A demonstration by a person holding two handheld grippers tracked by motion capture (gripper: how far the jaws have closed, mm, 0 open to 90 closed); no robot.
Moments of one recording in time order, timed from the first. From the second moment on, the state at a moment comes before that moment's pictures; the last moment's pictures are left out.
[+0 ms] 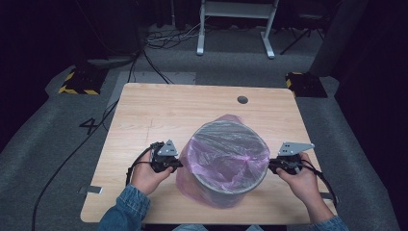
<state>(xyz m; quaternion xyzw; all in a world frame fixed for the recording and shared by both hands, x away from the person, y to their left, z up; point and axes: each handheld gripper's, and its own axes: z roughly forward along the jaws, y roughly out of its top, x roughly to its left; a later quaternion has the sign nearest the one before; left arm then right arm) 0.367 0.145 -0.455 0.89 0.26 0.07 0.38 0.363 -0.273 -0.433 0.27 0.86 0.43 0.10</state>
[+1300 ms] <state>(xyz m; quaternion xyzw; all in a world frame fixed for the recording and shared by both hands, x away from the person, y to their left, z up) 0.339 0.175 -0.449 0.86 0.26 0.10 0.42 0.345 -0.296 -0.424 0.27 0.86 0.42 0.14</state>
